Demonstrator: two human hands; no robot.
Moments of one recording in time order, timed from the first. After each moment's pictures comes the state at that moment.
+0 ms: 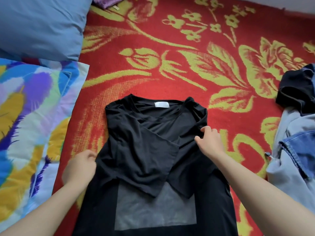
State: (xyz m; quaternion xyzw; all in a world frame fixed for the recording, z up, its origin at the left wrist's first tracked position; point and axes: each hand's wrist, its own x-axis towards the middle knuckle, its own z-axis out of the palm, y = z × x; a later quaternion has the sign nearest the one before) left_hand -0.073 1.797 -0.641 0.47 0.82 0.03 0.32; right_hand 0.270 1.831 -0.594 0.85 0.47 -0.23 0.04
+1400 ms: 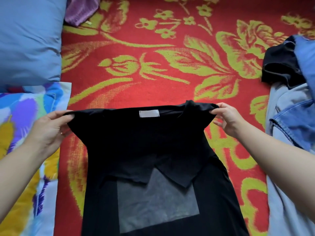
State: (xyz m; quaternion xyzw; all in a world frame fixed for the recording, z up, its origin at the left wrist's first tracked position) left_hand -0.085 1.913 -0.566 0.35 0.61 0.38 0.60; right_hand 0.353 1.847 -0.557 0.76 0.20 -0.49 -0.39
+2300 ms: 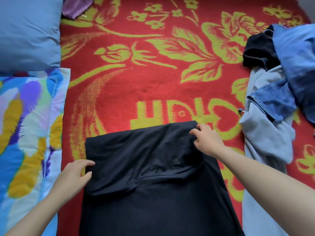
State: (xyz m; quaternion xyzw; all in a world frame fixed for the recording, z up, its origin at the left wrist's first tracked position) left_hand -0.099 1.713 -0.598 0.68 0.65 -0.01 0.34; right_hand 0.310 1.700 -0.575 0.74 0.62 -0.20 0.17
